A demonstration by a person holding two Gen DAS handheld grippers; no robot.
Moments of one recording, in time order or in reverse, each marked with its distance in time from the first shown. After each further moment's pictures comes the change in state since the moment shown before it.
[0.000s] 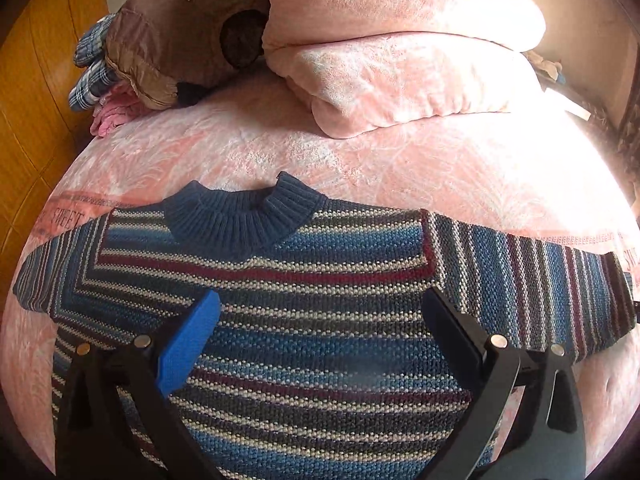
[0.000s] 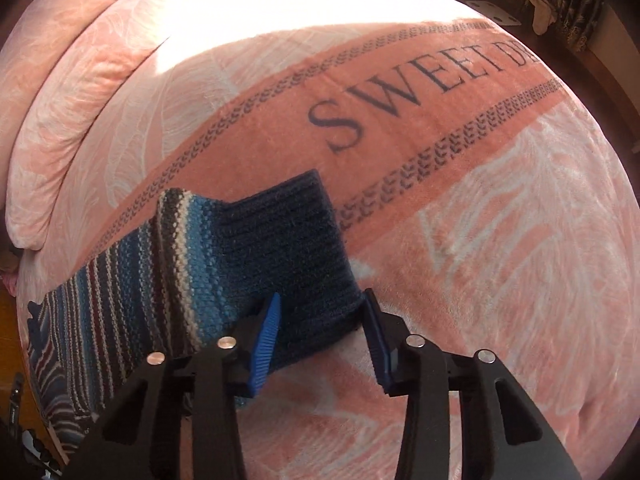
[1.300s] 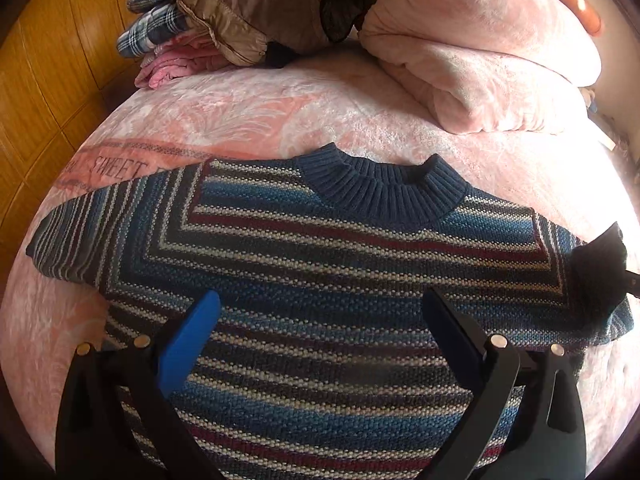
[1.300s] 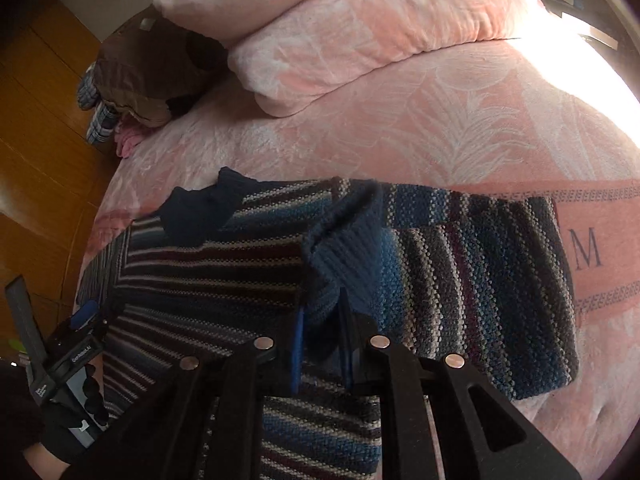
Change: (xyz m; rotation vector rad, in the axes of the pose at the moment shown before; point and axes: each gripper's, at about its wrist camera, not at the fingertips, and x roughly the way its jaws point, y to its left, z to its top) left arm 0.001 0.166 -0.021 -0.116 0.055 0.023; right arm -0.026 0.362 -0.141 -0.509 0.021 0.282
